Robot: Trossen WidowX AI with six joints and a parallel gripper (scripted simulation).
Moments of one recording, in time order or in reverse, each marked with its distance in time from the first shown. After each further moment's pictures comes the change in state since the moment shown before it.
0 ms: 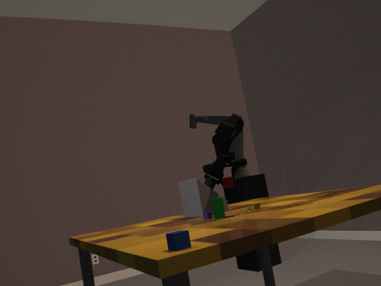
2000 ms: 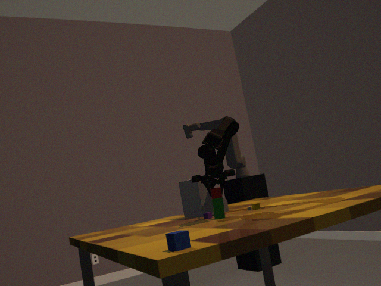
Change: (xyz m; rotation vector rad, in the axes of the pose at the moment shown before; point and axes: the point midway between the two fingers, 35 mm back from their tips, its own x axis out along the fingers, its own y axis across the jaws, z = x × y) arm 0.036 -0.057 -0.015 -0.008 0.016 0.000
